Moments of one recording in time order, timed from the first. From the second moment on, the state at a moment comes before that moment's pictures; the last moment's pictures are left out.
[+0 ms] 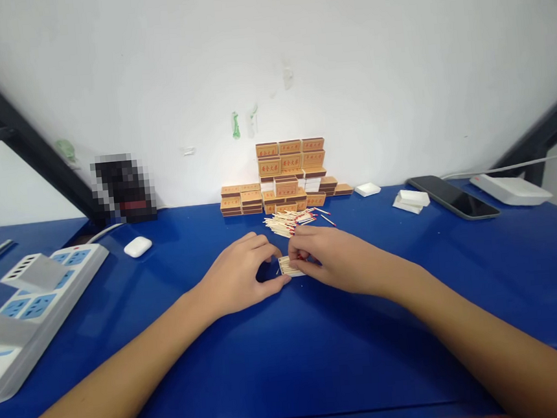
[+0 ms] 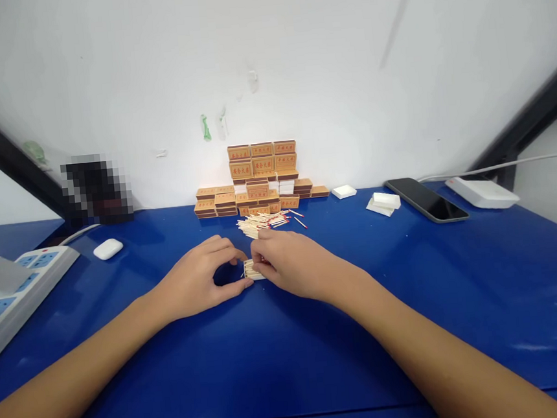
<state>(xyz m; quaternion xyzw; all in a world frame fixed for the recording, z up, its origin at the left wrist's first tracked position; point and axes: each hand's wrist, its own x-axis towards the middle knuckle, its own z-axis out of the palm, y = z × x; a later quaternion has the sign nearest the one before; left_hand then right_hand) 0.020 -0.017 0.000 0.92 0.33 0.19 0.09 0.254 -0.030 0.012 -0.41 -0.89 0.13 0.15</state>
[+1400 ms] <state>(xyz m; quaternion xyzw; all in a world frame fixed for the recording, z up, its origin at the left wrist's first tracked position) 0.019 -0.019 0.001 0.92 0.32 0.19 0.09 0.261 -0.028 0.019 -0.40 -0.89 0.13 0.16</state>
